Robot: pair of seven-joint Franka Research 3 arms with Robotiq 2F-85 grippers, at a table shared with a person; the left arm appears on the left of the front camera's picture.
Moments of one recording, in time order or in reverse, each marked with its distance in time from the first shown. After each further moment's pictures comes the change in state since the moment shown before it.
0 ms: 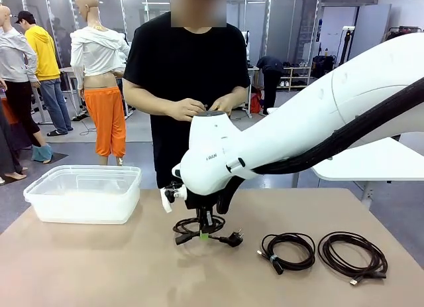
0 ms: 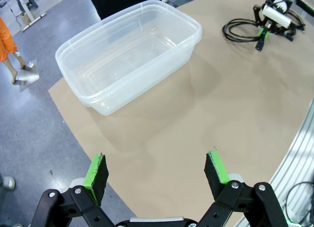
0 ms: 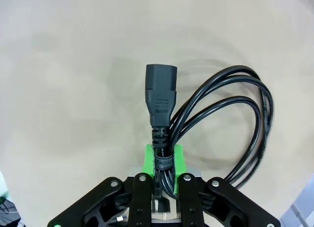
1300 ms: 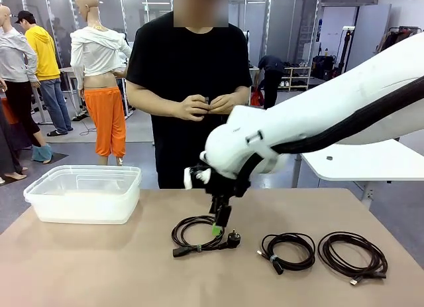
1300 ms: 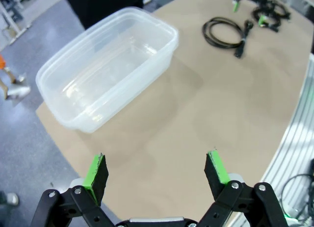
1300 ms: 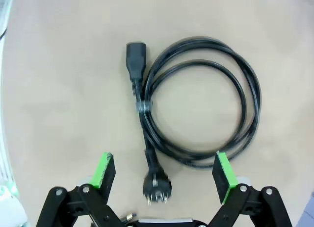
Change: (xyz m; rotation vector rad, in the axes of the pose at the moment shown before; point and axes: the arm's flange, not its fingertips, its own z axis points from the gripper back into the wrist) left arm 0.036 -0.027 -0.010 -0.068 0.015 -0.092; right arm -0.078 -0.011 0.034 0.016 -0.240 -0.197
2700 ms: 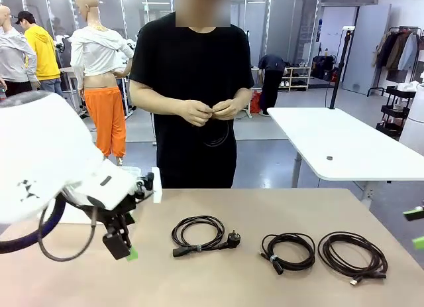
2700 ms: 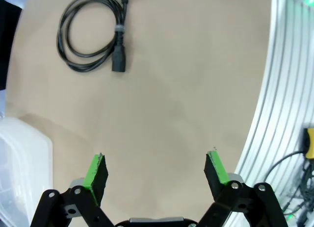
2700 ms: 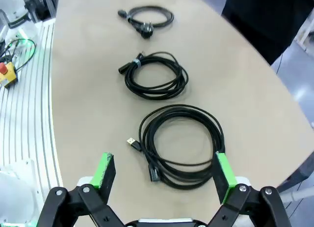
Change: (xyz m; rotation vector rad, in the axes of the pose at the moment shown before) left arm 0.165 -0.274 -0.228 -0.156 0.464 -0.494; right arm -0.482 0.197 0.151 -0.320 -0.677 -0.309
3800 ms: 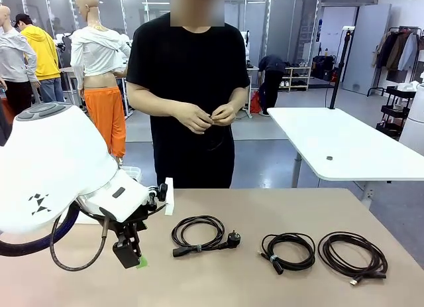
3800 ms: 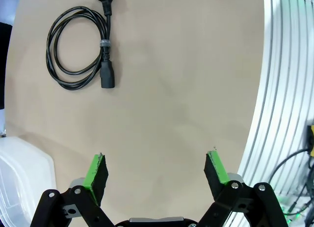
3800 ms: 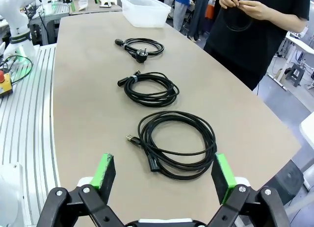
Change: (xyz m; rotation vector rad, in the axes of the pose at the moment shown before) left arm 0.015 -0.013 -0.014 -0.001 -0.002 -0.077; right arm -0.068 0.024 0.028 -0.077 -0.219 0.058
